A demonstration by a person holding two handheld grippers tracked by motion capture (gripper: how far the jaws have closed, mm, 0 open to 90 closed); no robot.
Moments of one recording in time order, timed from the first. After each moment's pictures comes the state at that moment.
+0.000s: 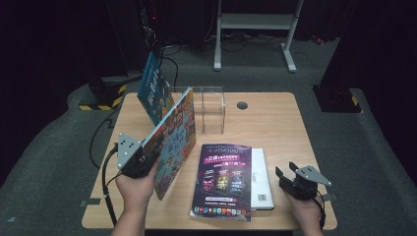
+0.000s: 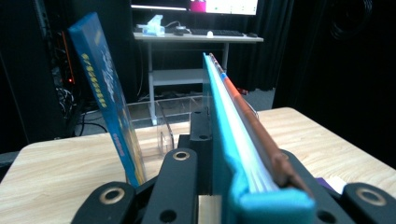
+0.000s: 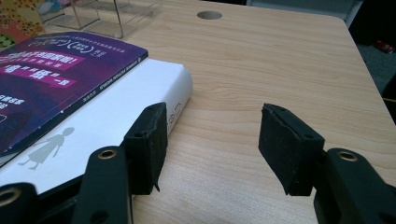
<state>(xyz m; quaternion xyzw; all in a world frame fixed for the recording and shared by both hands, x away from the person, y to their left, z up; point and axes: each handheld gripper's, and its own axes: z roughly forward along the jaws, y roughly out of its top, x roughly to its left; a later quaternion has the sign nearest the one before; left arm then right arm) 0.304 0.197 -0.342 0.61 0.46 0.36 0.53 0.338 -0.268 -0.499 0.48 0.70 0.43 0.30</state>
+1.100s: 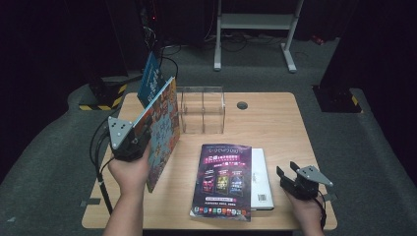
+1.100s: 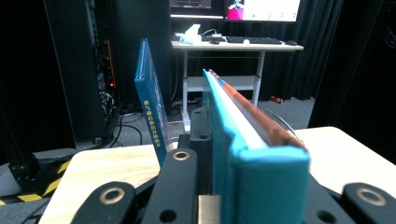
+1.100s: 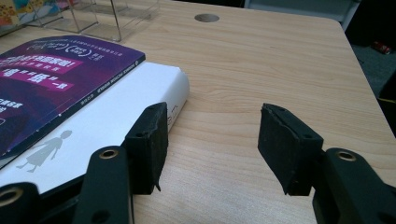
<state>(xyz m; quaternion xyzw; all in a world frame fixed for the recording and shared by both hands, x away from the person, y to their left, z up) 0.334 0.205 -0.315 0.58 0.50 0.41 0.50 0.338 -0.270 -0.497 0.48 0.70 0.43 0.31</state>
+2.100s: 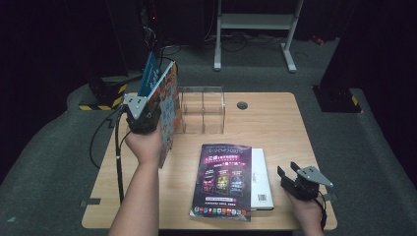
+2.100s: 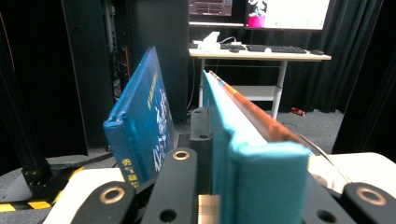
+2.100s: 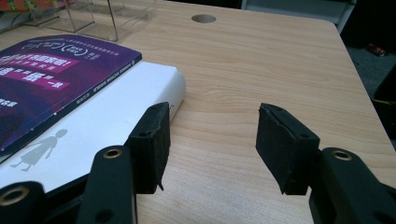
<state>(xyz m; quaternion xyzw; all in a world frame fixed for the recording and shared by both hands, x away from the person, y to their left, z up) 0.412 0.190 -0.328 0.55 0.52 0.44 0.49 0.337 -0.271 -0.498 0.48 0.70 0.43 0.31</state>
